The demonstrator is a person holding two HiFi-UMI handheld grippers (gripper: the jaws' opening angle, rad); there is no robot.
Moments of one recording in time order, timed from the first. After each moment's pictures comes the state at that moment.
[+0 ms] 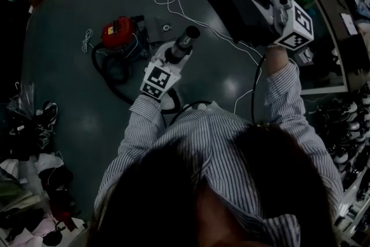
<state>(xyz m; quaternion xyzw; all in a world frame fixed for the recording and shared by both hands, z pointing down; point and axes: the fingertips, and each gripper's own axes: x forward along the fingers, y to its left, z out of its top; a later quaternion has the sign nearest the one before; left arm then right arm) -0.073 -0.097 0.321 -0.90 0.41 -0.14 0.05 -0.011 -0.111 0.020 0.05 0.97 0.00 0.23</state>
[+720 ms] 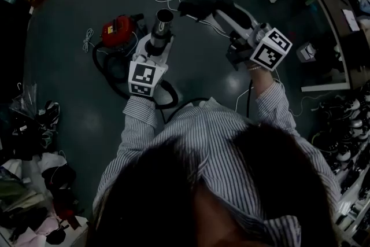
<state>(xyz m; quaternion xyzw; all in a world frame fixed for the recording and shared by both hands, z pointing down) -0.133 -0.112 0.276 -0.84 0.52 -0.12 0.06 0.000 -0.150 0.151 -0.17 0.96 -0.16 0.15</state>
